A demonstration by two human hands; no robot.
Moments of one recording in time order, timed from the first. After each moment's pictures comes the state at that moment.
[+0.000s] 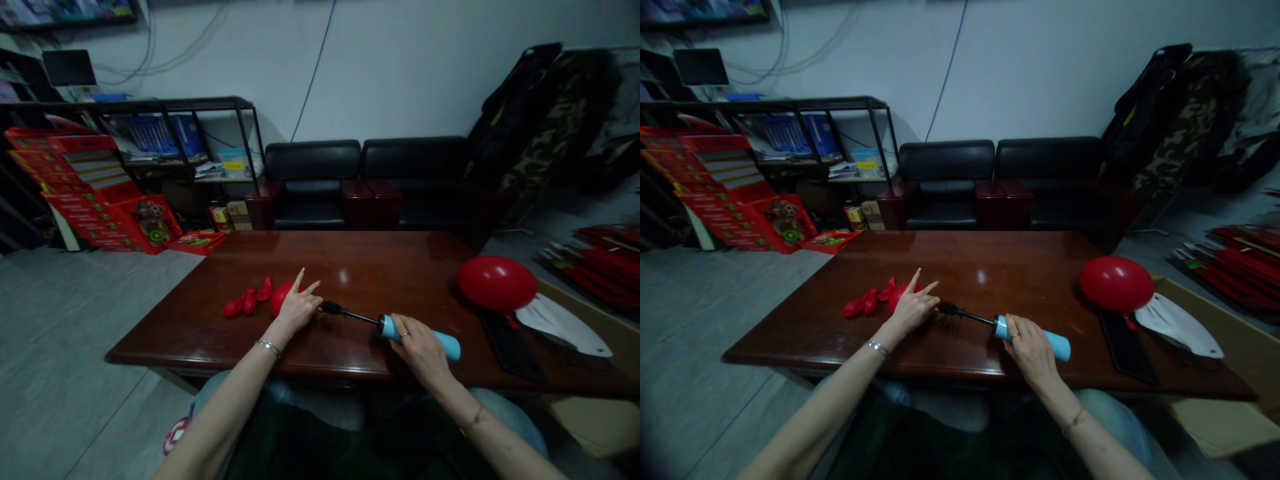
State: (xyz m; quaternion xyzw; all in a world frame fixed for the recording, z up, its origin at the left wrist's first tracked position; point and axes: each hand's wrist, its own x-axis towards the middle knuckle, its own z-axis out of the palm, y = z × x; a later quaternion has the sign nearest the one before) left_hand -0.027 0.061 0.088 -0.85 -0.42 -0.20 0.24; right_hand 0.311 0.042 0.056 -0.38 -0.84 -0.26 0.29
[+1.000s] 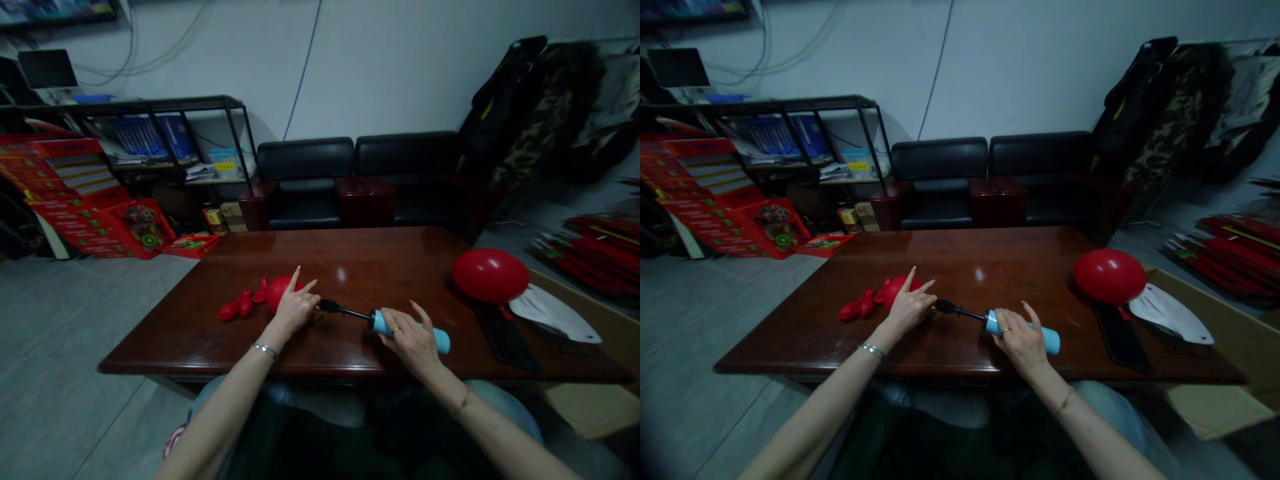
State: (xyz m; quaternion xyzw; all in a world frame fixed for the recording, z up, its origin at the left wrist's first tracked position) left_hand -0.017 0.053 0.102 -0.85 -0.42 -0.21 0.22; right_hand 0.295 0.041 0.067 -0.36 -0.83 -0.25 0.34
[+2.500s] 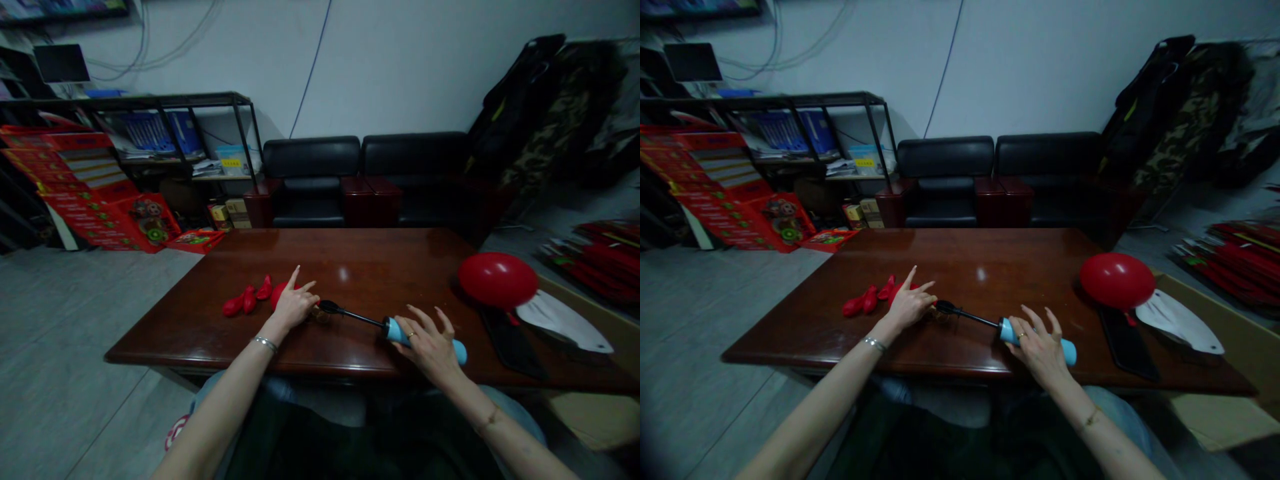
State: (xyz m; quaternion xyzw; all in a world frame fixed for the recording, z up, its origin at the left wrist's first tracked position) left_hand -0.036 0.059 0.090 -0.86 -0.42 -0.19 0.21; right_hand 0.327 0.046 0.055 -0.37 -0.84 -0.25 0.30
